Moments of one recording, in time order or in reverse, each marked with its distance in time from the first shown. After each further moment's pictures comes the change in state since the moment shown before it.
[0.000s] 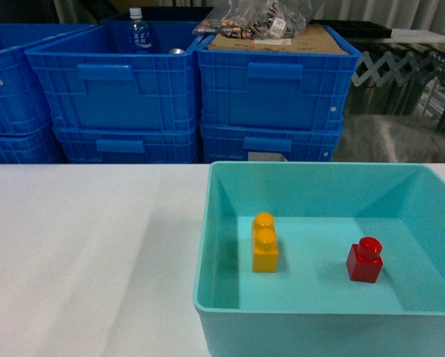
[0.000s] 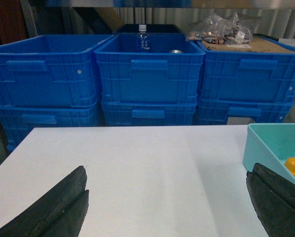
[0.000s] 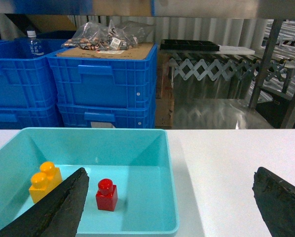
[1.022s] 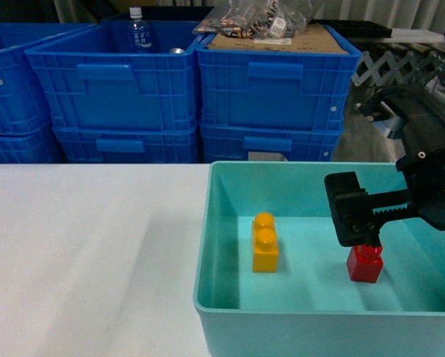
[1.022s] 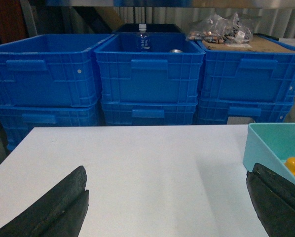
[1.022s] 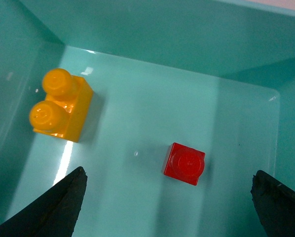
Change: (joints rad) left arm 0.000 0.000 0.000 0.000 0.000 0.000; right arm 0.282 1.731 0.914 -0.034 0.070 0.080
